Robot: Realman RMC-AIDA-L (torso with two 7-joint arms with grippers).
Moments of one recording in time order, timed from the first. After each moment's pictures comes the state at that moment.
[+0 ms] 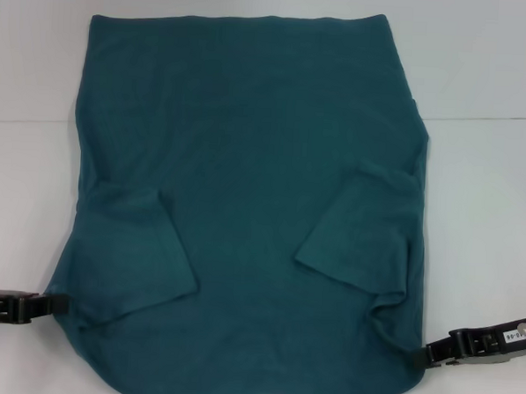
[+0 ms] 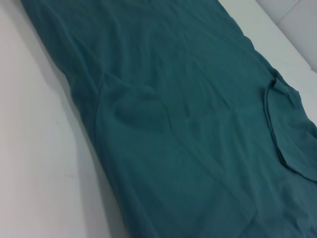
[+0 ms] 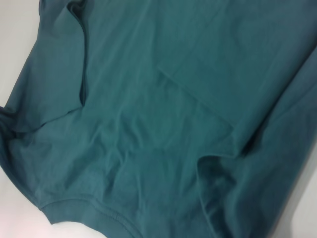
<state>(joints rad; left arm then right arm) -0.51 -2.08 0.40 0.81 2.45 1.51 -1.96 0.53 2.06 -0.70 -0.80 -2.48 -1.58 2.36</state>
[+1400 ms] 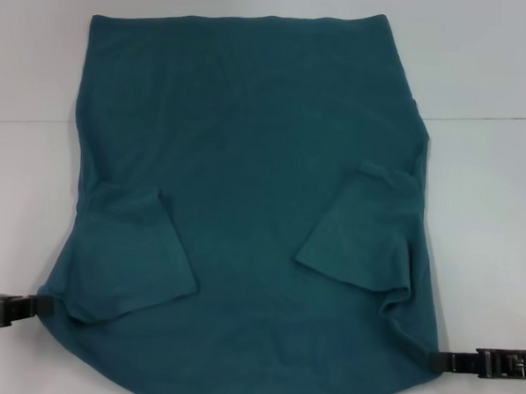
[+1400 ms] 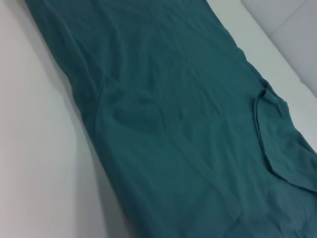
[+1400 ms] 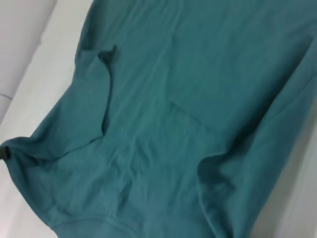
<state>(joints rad) -0.49 -2.07 0.34 0.85 2.45 1.60 -1.97 0.36 2.09 -0.61 -0.81 -2.31 -1.57 2.11</state>
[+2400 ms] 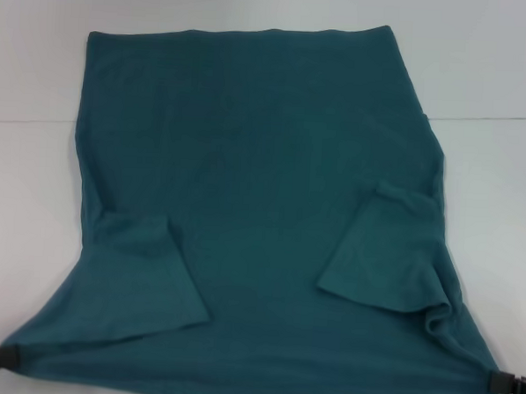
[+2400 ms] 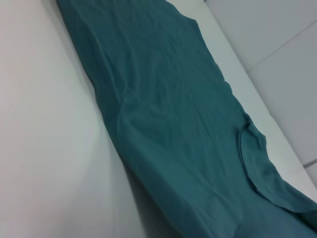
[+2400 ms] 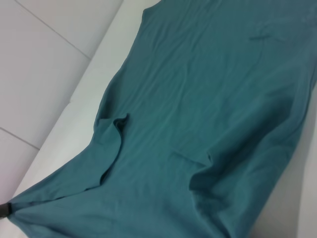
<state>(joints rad) -0.36 -2.08 0.15 0.85 2.45 1.80 -1.93 0.24 2.07 -0.29 -0.74 -2.30 -1.72 1.81</state>
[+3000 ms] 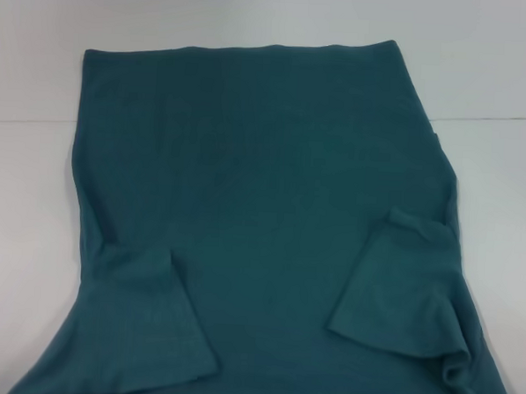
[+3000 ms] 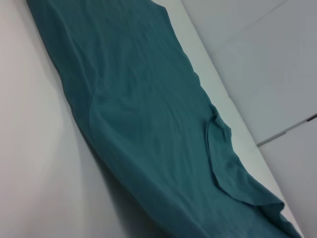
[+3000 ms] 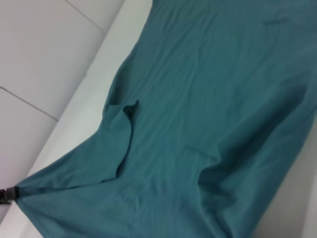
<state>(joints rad) -0.29 -2.09 0.14 0.85 2.46 1.96 -1.88 0.17 2.04 -0.29 -0.74 -2.35 -1.83 1.75</state>
